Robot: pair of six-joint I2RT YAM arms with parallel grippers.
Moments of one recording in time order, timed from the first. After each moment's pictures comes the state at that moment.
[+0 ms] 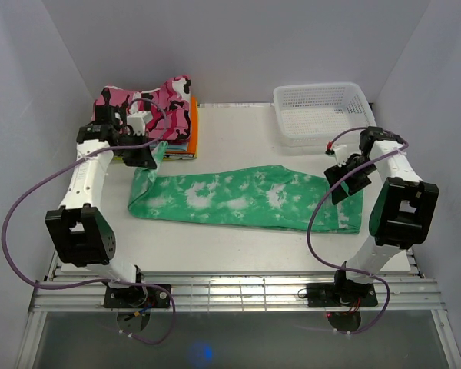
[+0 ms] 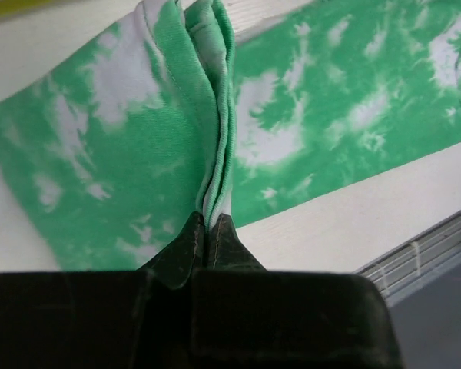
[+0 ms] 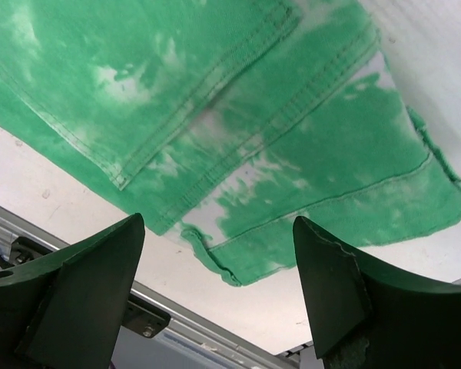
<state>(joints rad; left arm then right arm) 0.10 1.58 1.53 -1.01 0.50 0.24 -0.15 1.72 1.33 -1.12 -0.31 -0.76</state>
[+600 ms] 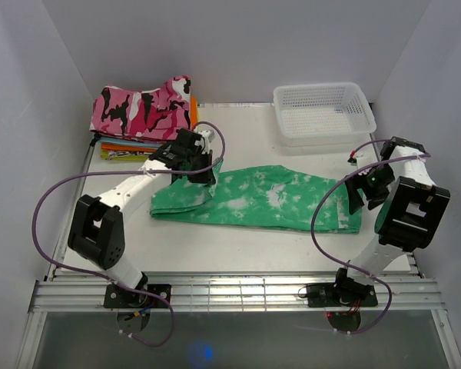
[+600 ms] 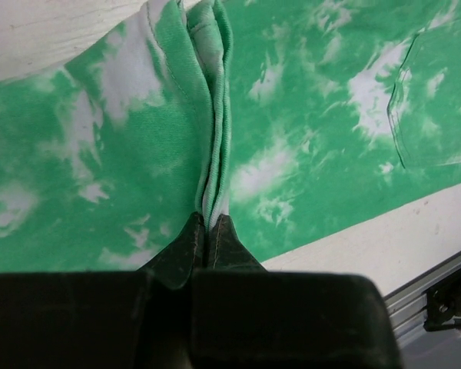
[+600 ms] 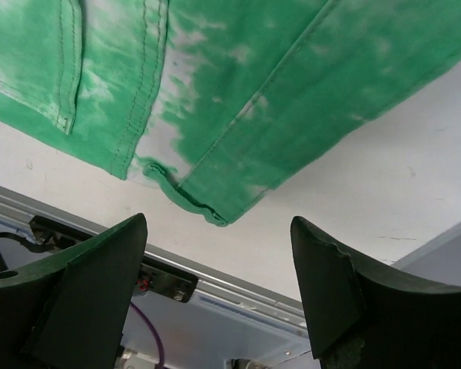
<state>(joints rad) -0.48 1.59 1.23 -0.51 0.20 -0.33 -0.34 1.73 1.32 -1.20 -0.24 -0.72</state>
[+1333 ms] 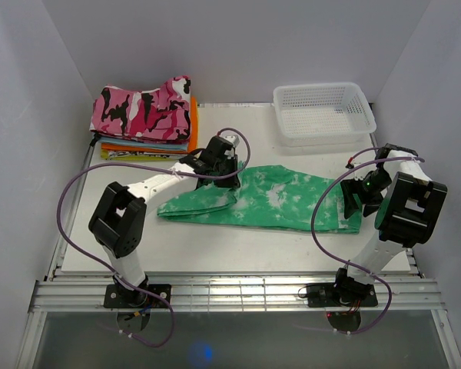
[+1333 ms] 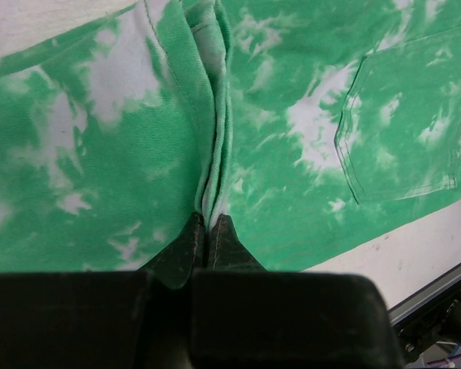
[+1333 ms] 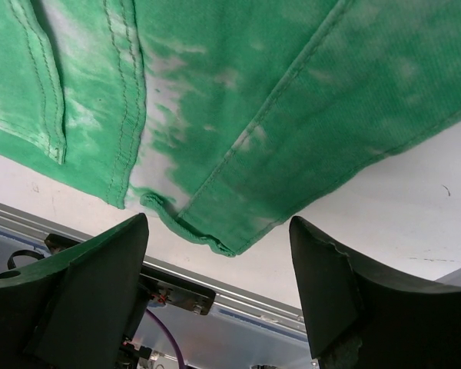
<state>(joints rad) -0.67 1.75 1.28 -0.34 0.09 -0.52 -0.34 1.77 1.23 -1.13 -0.23 -0.61</state>
